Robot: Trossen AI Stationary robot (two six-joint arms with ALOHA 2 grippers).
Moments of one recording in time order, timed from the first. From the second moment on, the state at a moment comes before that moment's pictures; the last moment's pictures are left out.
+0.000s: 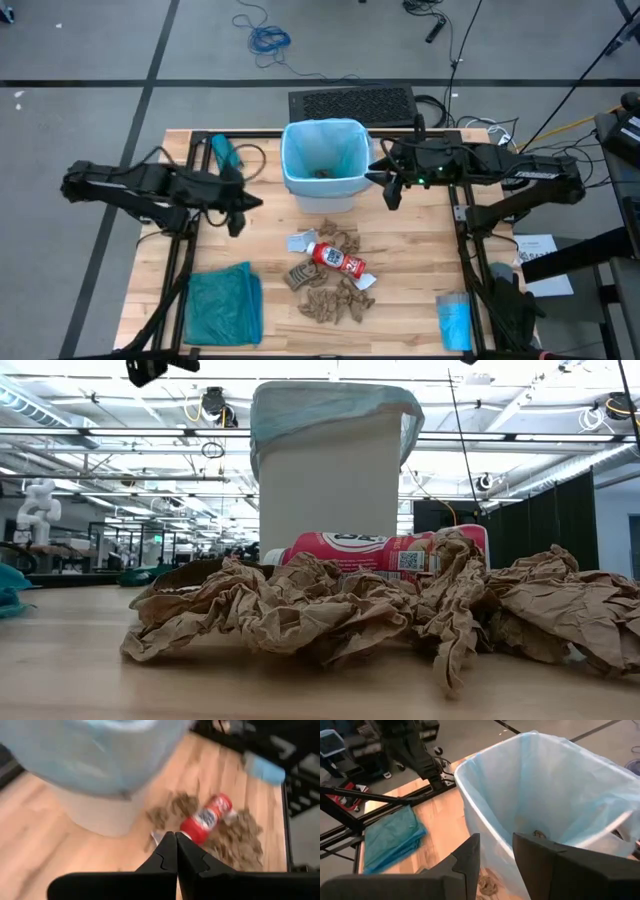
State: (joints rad) left arm -0.15 0.94 1.07 -0.81 -0.21 -0.49; right arm 0.02 1.17 1.39 -0.72 0.27 0.43
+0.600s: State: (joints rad) left arm -0.18 1.23 1.07 -0.69 -0.09 -0.49; right arm 0.15 1.15 1.37 -0.90 0.40 0.56
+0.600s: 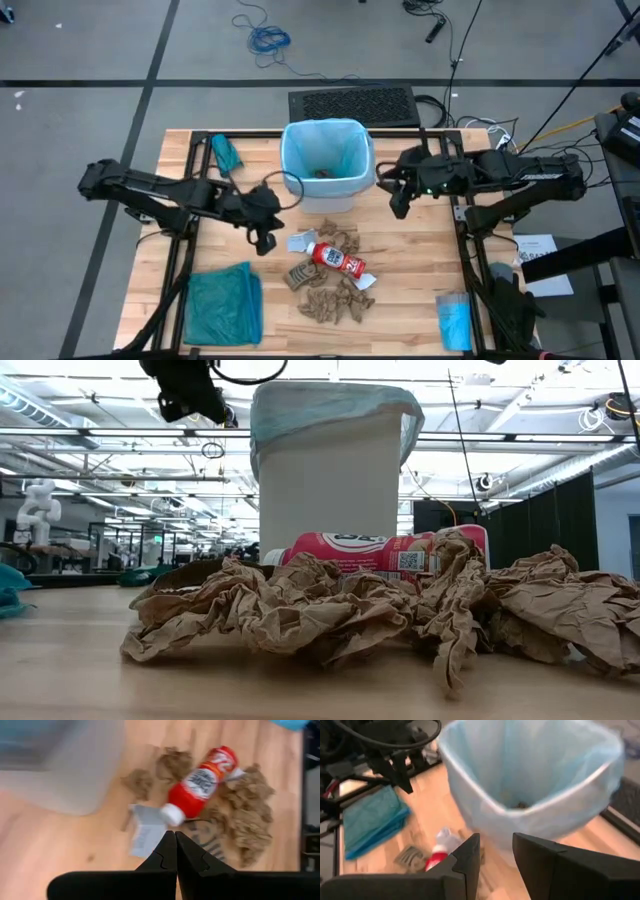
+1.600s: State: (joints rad) left arm -0.30 1.36 1.07 -0.54 -0.01 -0.54; right arm 0.44 1.18 1.30 -0.90 0.61 0.85
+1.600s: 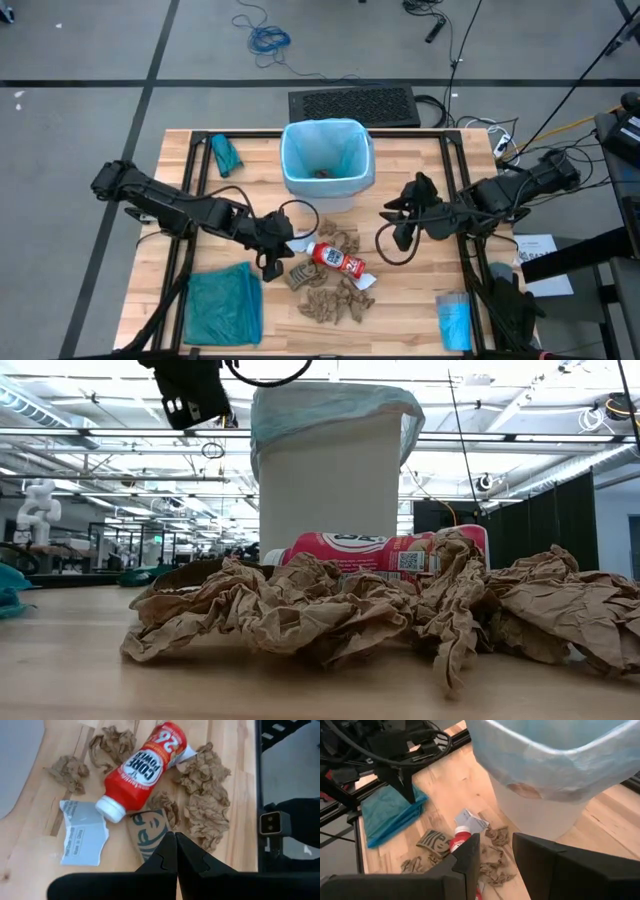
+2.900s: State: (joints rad) left arm -0.30 1.36 1.07 -0.36 0.08 -0.60; right arm 0.46 1.61 1.29 -0.73 0.37 0.86
